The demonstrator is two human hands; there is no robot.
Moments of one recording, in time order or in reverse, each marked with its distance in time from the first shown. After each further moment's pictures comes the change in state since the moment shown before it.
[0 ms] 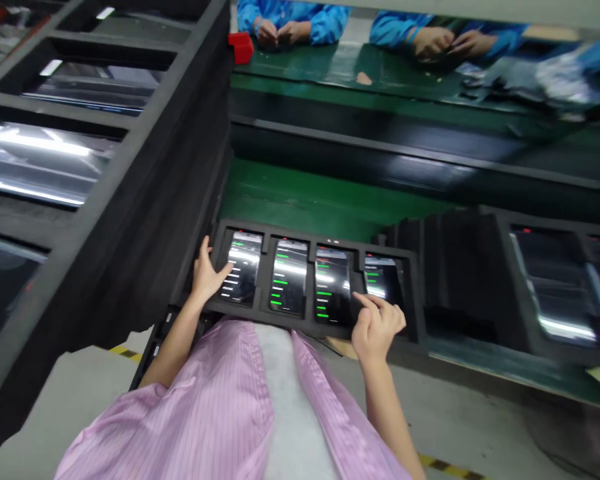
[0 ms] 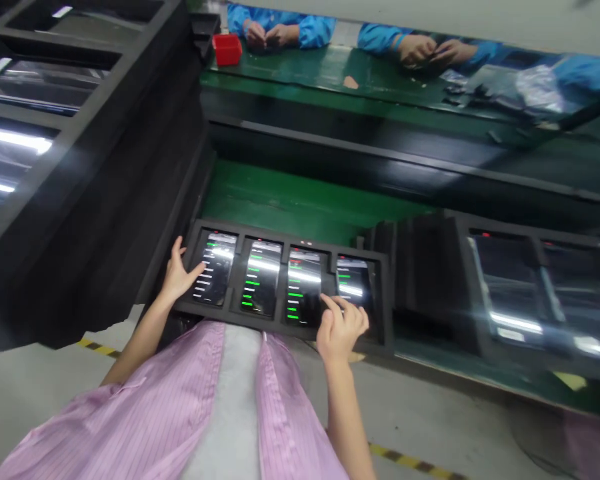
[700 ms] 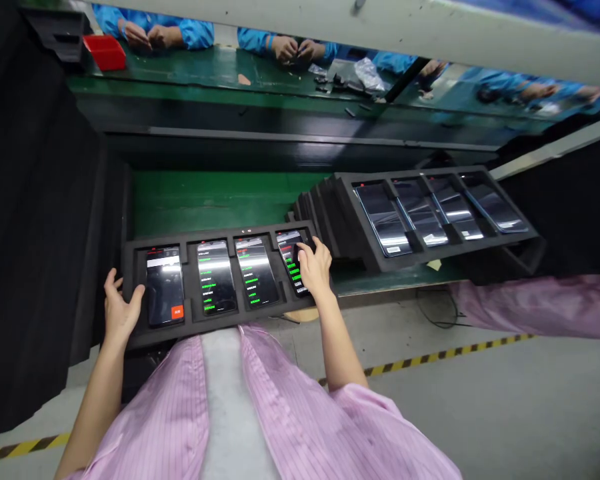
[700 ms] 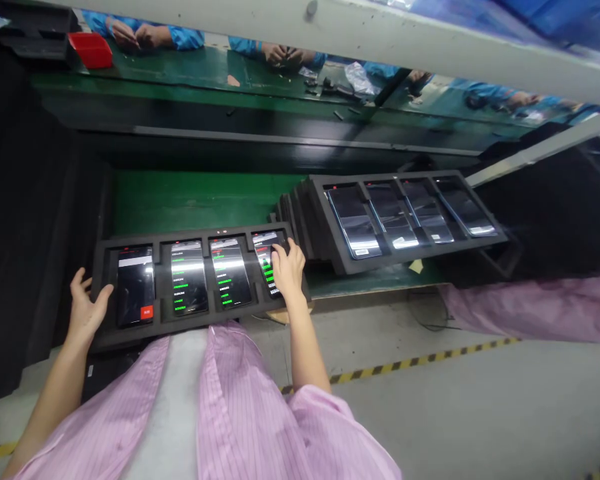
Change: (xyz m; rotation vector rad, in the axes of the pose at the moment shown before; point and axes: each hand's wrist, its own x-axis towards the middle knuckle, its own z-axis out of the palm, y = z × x) left_hand 0.014 -0.001 -0.004 -0.027 0.053 -0.056; right_hand 0.052 0.064 -0.001 -0.190 -0.122 0.206
